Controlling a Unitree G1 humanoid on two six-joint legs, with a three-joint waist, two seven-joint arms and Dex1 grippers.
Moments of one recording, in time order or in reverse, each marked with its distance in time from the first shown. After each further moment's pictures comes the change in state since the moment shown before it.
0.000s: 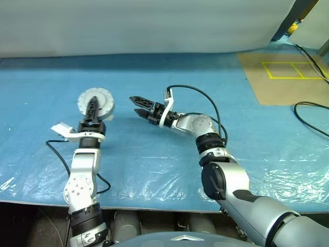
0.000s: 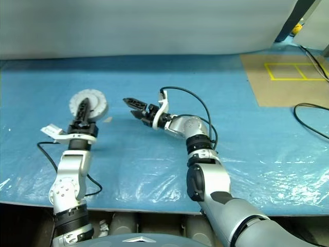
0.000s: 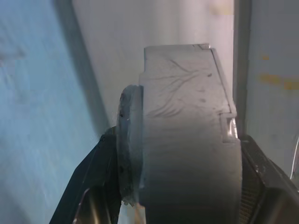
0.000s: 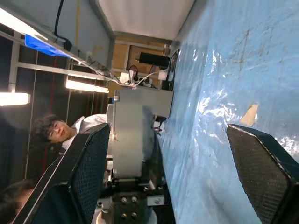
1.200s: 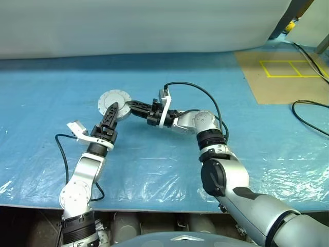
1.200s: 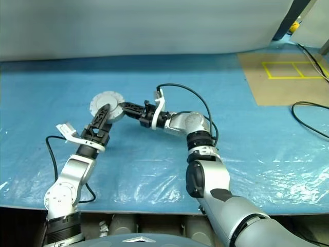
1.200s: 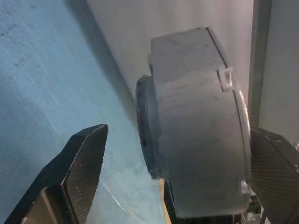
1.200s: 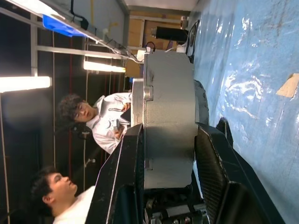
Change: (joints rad) left arm 0.080 0.095 -0.105 -0.032 0.067 0.218 -0.048; right arm -0.023 0.002 -0.036 -0.050 0.000 0.230 0.032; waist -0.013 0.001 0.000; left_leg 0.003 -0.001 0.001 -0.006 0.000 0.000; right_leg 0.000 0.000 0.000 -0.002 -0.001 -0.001
